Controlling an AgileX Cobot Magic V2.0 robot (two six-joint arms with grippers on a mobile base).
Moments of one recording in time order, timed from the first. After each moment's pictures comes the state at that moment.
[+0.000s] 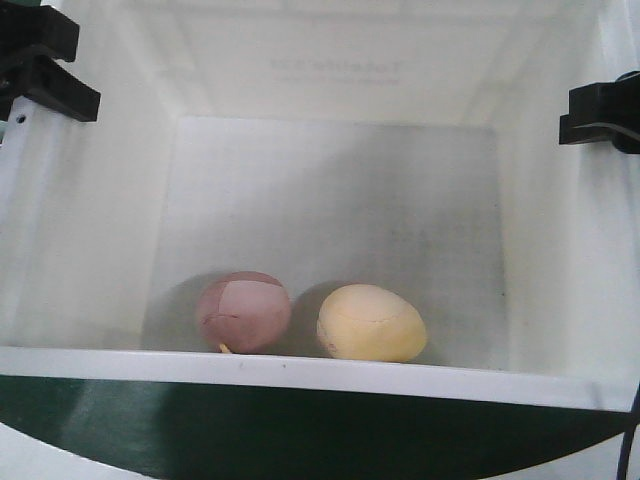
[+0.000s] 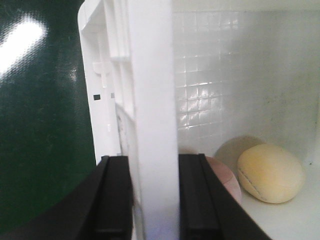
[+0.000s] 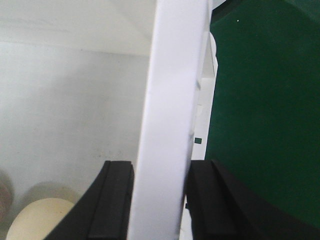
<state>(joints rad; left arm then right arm) -0.25 1.28 -1.56 -0.26 1.32 -0.15 0.27 1.07 -1.25 0.07 1.04 0.16</state>
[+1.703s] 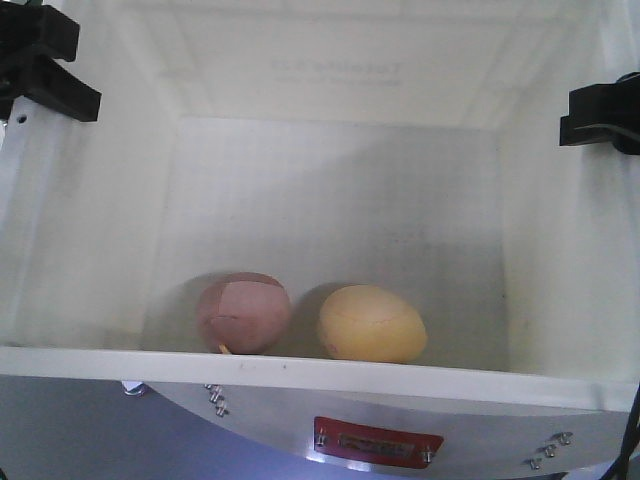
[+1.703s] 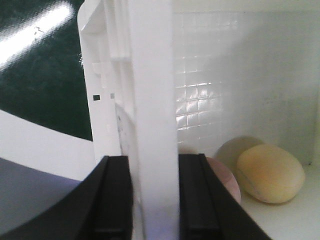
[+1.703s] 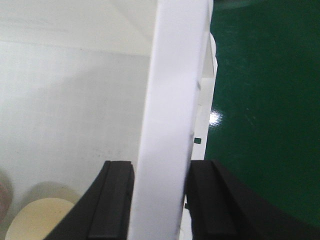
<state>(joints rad) -0.25 1.28 -1.56 -0.27 1.32 -0.15 0.27 1.07 -1.25 0.07 1.04 0.16</state>
